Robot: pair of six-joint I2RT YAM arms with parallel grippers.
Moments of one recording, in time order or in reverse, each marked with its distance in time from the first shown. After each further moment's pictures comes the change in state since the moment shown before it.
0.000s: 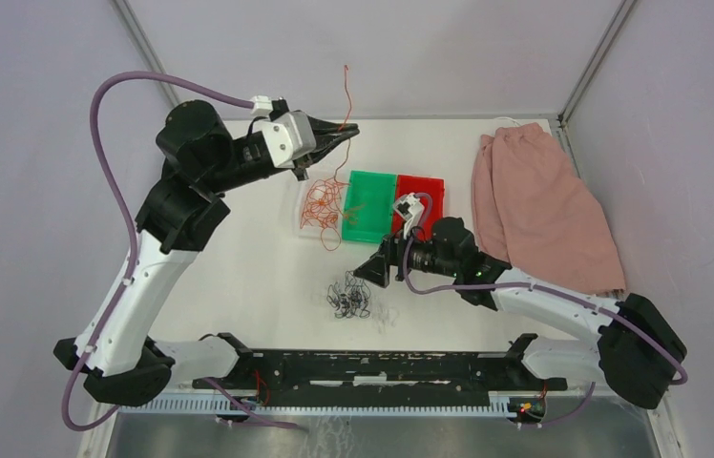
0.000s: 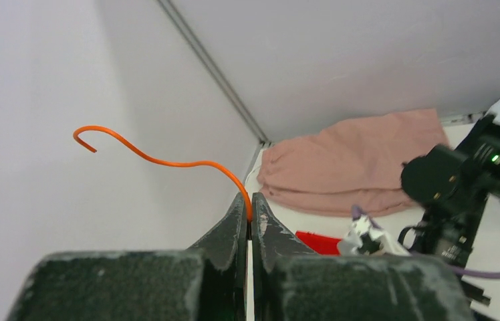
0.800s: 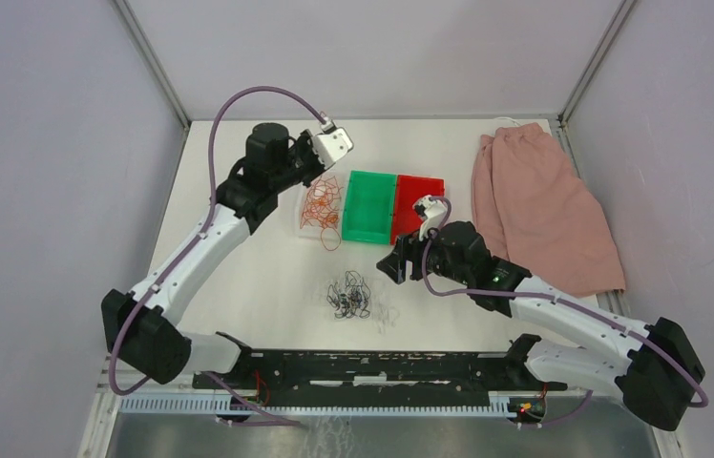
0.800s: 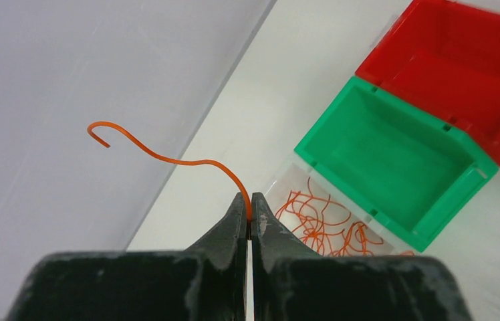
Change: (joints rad) left arm 0.159 0.097 -0.499 0.139 -0.418 0.217; right arm 0.000 -0.171 0.008 -0.304 0.299 -0.091
